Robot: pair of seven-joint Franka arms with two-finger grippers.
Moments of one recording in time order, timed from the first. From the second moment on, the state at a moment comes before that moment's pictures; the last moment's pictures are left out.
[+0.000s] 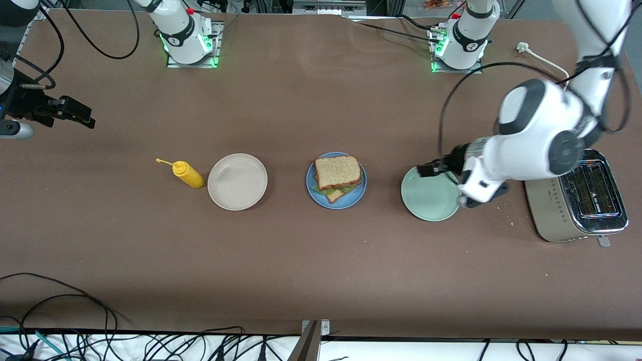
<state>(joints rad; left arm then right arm) 0.24 0.40 -0.55 -1.59 -0.16 1.73 -0.65 0.04 -0.02 -0.07 -1.70 0.01 1.64 0.00</state>
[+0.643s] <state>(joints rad) 0.36 0.27 -0.55 -1.47 0.14 1.59 -0.42 0.04 0.02 -0.07 -1.67 0.01 1.64 0.00</state>
